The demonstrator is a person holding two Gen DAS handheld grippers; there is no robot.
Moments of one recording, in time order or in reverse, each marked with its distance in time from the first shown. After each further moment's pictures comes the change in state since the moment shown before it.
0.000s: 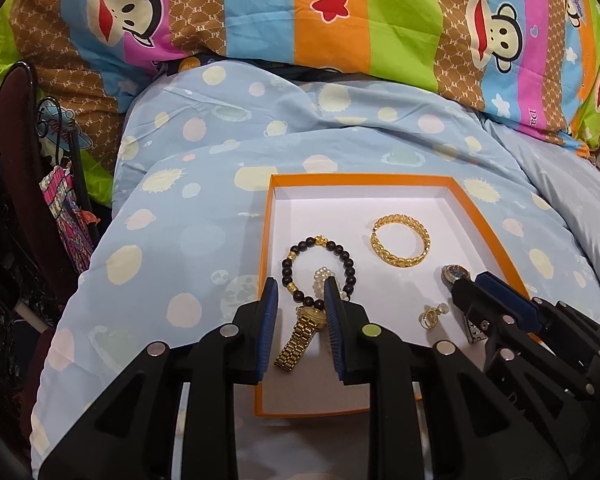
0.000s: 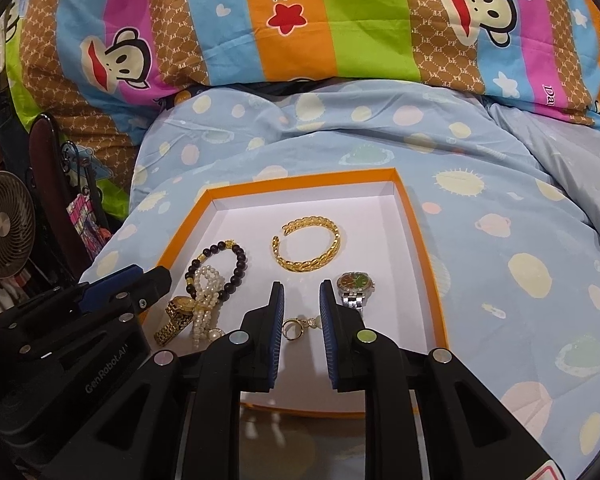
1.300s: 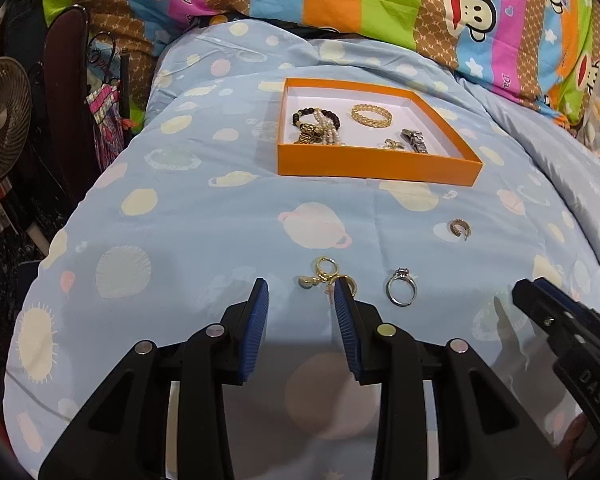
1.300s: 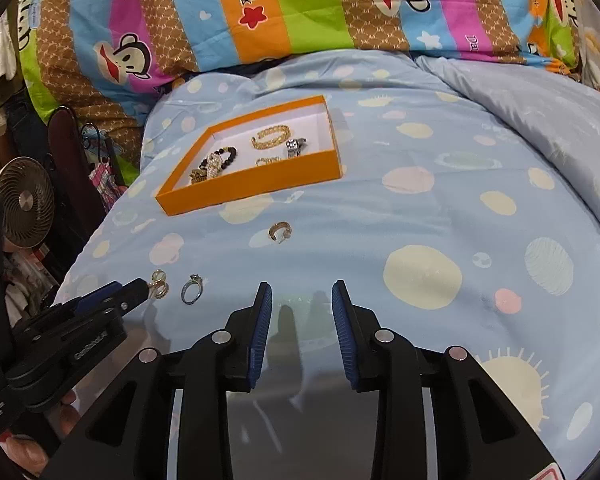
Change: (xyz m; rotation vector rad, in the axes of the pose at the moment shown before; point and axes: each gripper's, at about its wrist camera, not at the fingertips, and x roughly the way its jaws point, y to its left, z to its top) left arm -0.102 0.008 -0.134 -0.048 0.093 -0.025; right arm -0.127 -0.028 -0.125 0.100 0.093 -0.024
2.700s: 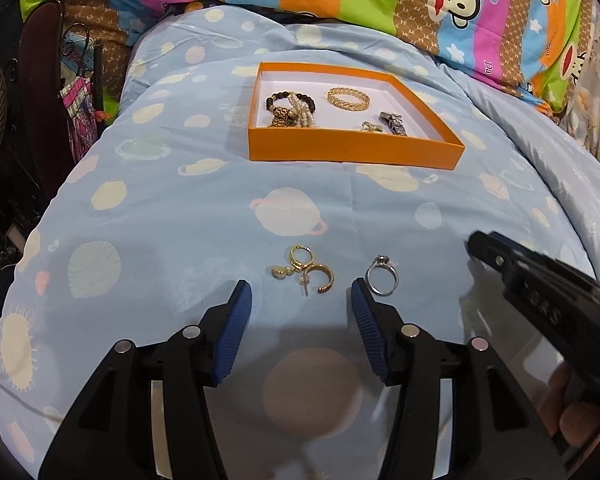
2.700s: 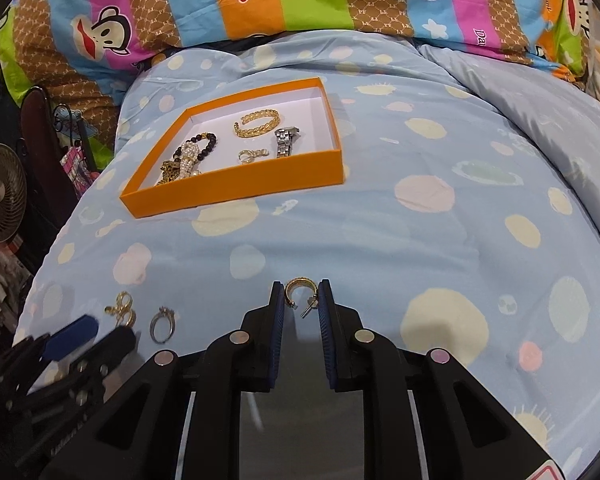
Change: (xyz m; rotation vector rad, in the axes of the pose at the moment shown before) left arm 0.013 -0.008 0.001 0.039 0.060 -0.069; right arm 0.031 0.010 0.020 -0.023 0.051 -0.079
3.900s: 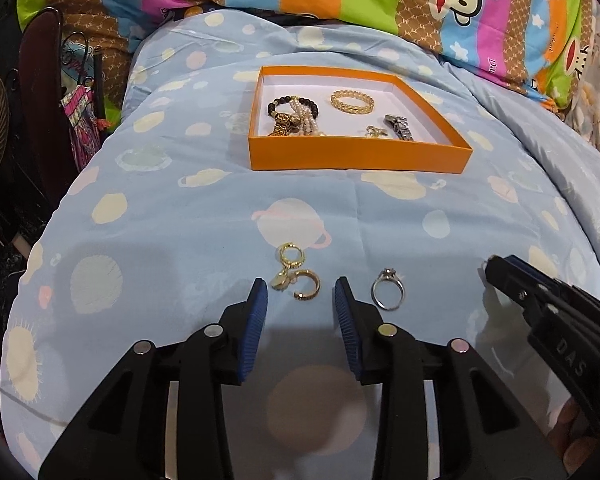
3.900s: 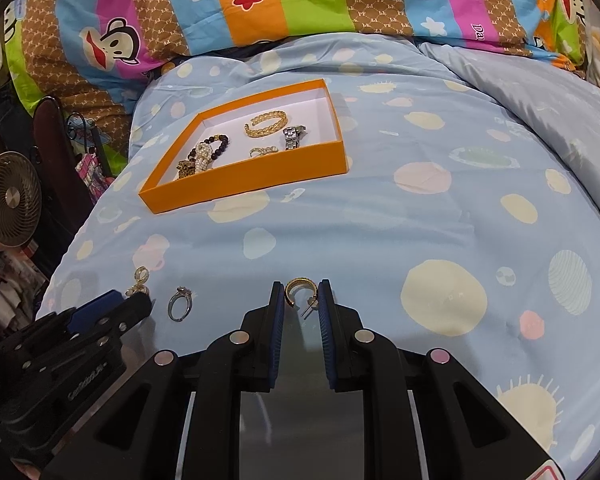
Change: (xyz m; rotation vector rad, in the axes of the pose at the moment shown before) left arm 0.006 -0.003 0.008 0.019 -0.001 0.028; right arm -0.011 -0.004 -0.011 0.019 -0.020 0.048
